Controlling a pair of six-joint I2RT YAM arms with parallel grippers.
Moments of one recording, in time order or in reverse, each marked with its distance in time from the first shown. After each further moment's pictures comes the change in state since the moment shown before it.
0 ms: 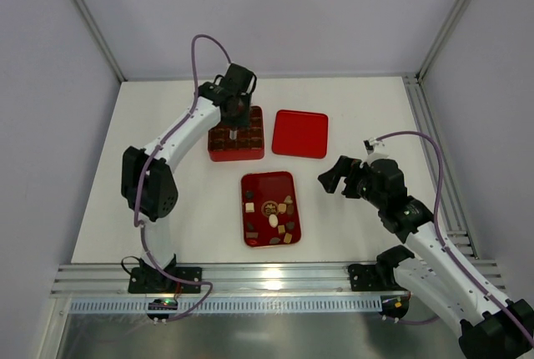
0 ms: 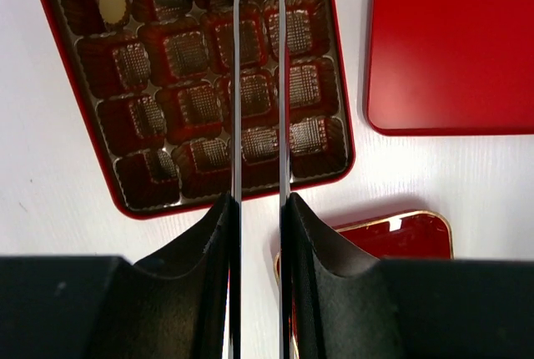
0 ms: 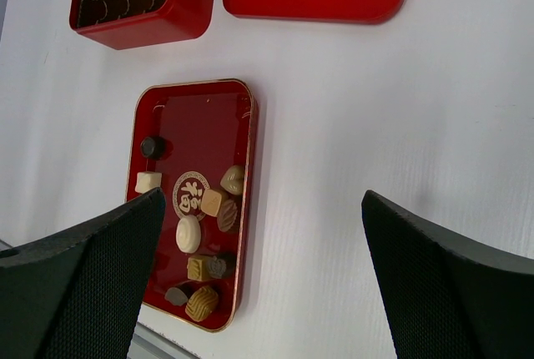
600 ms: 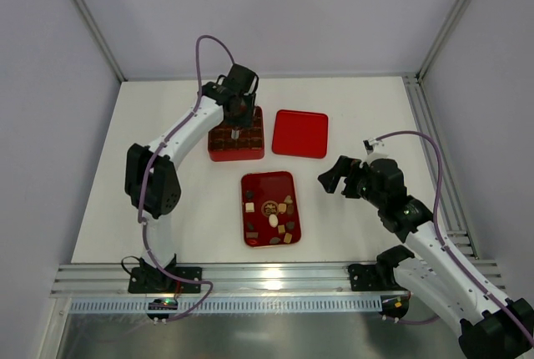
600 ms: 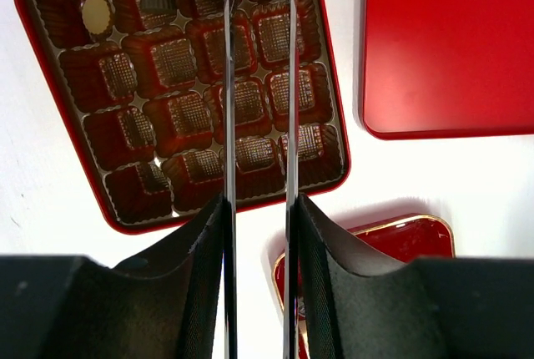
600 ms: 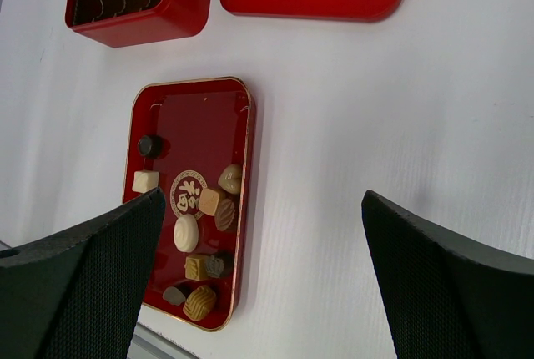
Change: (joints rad) left arm 0.003 0.045 0.028 0.017 0.024 0.023; right arm 0.000 0.010 0.000 -0.002 0.000 -0.003
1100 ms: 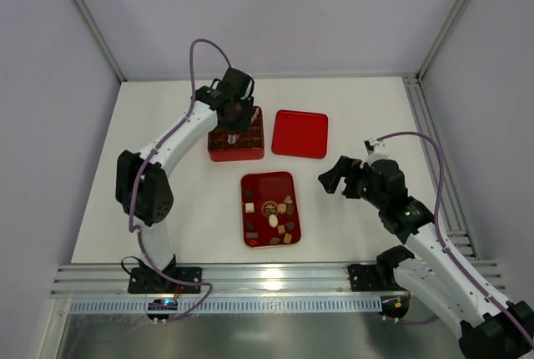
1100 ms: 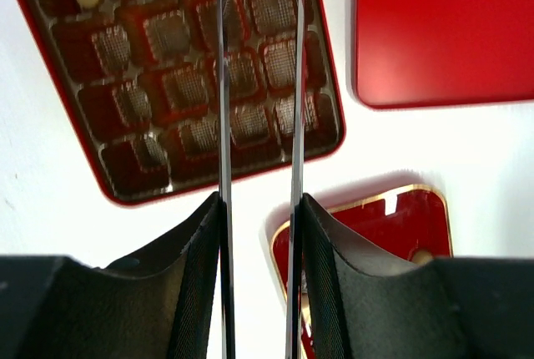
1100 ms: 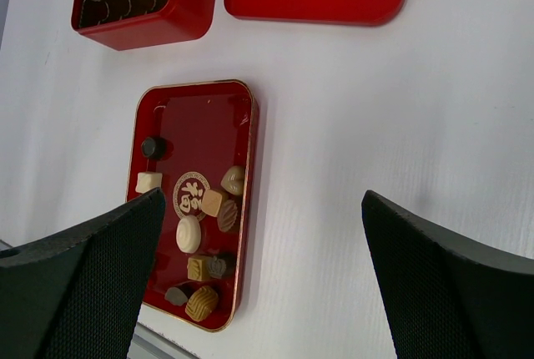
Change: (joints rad) left arm -0.002 -0.050 -0.047 0.004 0.027 -0.001; right arm 0.000 -0.015 0.000 -0.001 0.000 0.000
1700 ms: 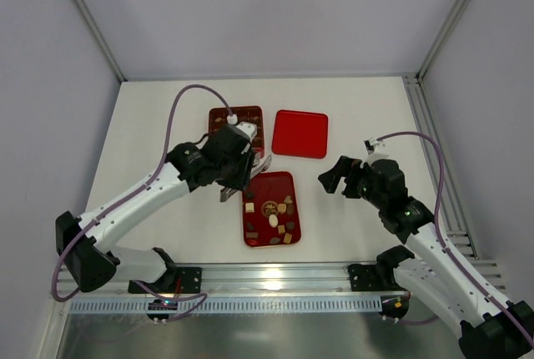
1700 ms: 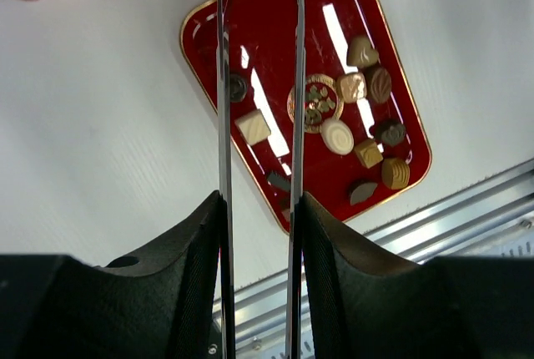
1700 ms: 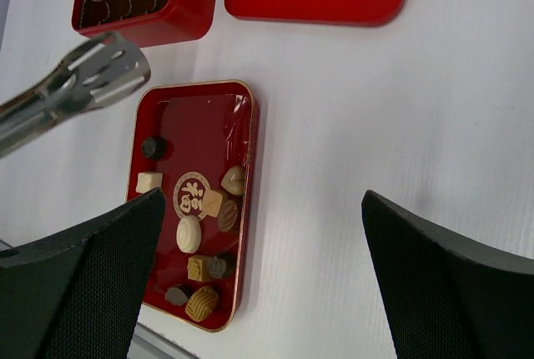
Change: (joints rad) left arm -0.277 -0.590 -0.514 -0.053 0.007 -0.121; right arm 0.000 0.000 0.000 0.001 0.000 0.000
